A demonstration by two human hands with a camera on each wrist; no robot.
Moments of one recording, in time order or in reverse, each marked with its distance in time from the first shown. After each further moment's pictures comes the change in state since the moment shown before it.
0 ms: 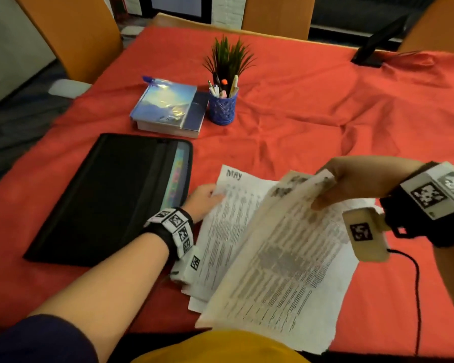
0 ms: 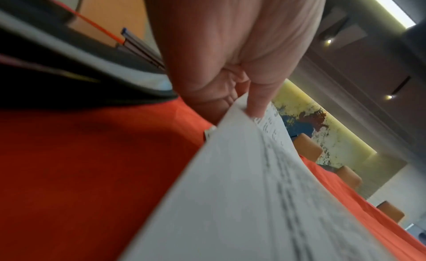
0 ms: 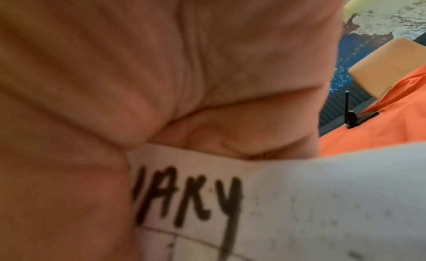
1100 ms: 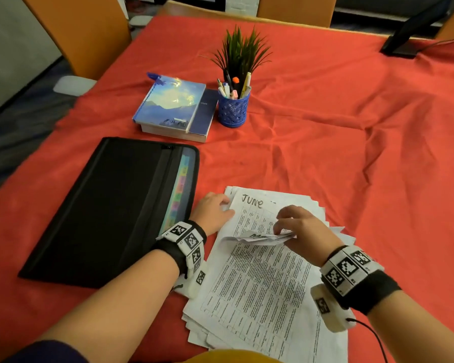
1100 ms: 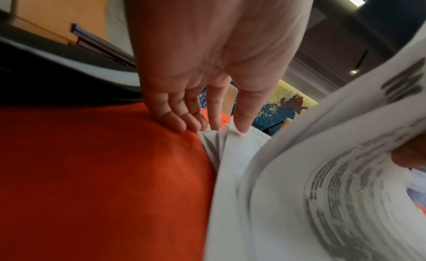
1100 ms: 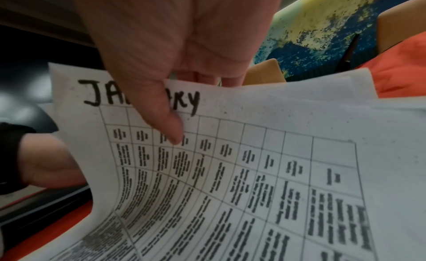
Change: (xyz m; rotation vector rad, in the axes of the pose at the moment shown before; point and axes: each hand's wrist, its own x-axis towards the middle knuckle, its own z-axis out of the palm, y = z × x) left_hand 0.029 -0.007 0.010 0.342 0.041 -0.082; right_hand 0.128 0.084 0.109 -0.208 0.549 -0.409
